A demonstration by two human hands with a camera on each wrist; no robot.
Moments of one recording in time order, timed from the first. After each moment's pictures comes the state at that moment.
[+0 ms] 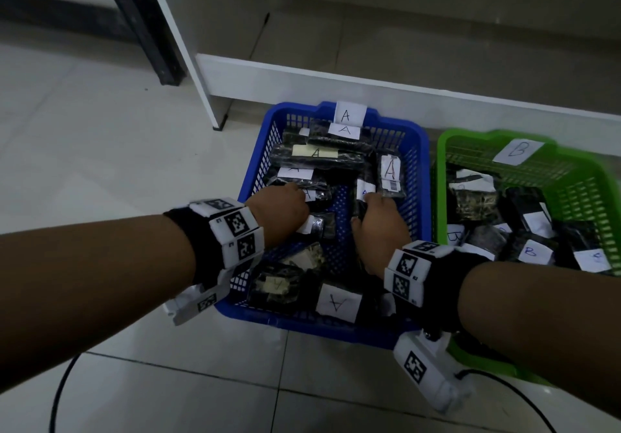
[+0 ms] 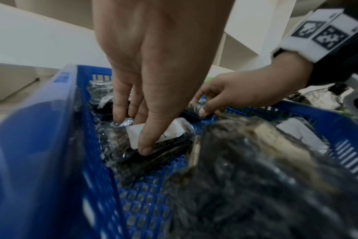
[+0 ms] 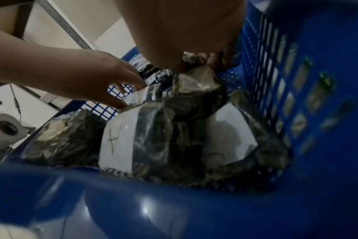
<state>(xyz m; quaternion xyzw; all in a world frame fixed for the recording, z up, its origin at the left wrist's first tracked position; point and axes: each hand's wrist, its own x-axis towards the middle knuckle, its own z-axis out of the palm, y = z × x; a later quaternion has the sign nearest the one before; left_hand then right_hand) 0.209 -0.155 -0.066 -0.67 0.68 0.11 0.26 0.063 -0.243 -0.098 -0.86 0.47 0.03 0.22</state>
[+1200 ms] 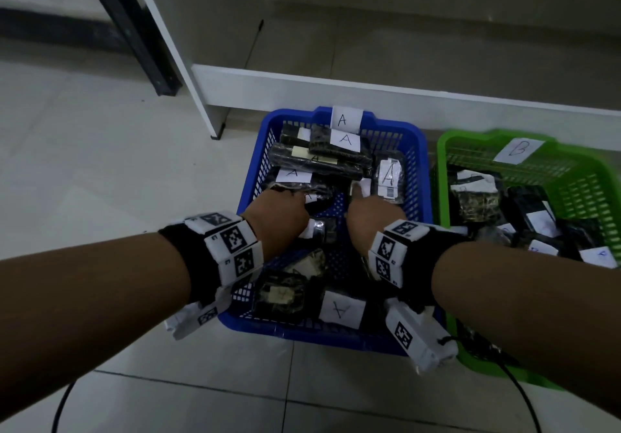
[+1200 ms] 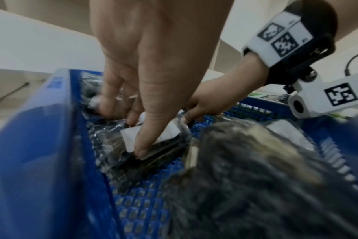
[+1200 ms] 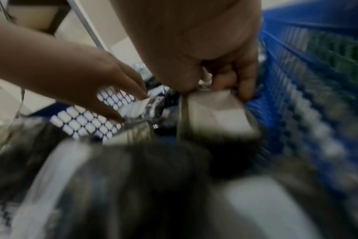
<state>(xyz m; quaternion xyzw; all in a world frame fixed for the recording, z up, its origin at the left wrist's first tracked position) 0.209 -0.154 -0.060 -0.68 0.67 0.06 0.28 0.087 -0.260 -0.082 -0.91 0.35 0.19 0.11</state>
